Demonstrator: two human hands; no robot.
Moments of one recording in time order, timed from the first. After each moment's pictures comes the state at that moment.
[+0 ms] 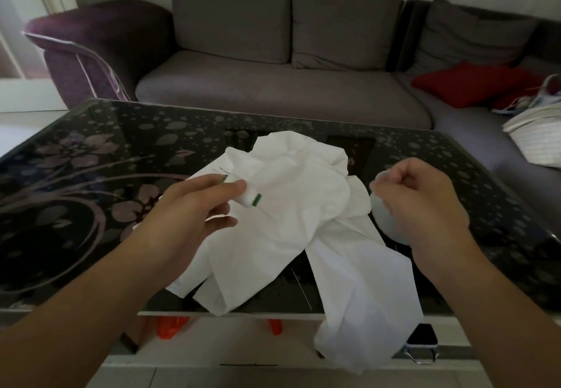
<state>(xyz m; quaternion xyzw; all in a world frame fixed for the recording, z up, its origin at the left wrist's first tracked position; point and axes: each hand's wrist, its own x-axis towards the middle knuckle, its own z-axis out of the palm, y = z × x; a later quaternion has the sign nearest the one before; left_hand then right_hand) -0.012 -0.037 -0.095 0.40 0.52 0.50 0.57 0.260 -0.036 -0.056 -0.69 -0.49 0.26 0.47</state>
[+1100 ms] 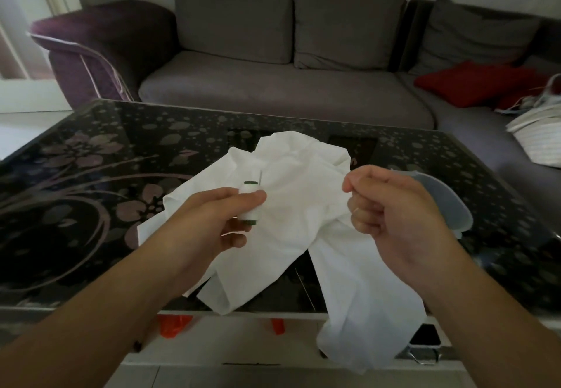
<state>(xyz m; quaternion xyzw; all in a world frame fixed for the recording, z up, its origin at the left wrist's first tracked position) 0.004 -0.045 -0.093 0.38 0.54 0.44 0.60 0.247 -0.039 -0.065 -0.49 -0.49 0.51 0.50</state>
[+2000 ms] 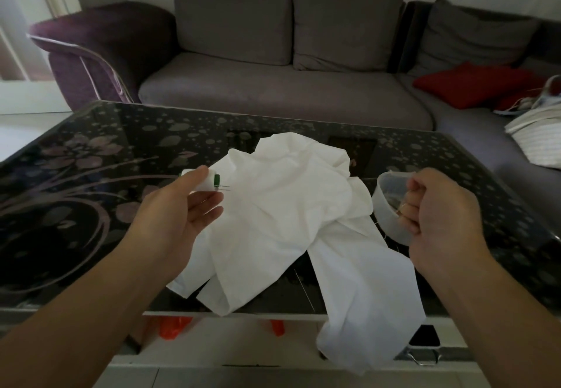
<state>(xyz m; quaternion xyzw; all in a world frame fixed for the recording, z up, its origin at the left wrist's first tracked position) -0.016 -0.024 -0.107 0.21 0.52 0.64 0.53 0.285 -0.030 -0.074 -0.59 -0.37 0.36 0.62</state>
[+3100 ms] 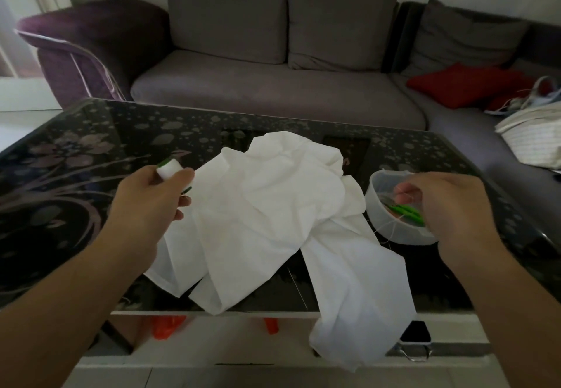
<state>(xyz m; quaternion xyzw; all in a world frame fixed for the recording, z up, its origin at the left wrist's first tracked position) -0.030 -0.027 -0.094 0.34 0.69 0.53 0.35 0.298 -0.011 -0.055 -0.81 -0.40 0.27 0.33</state>
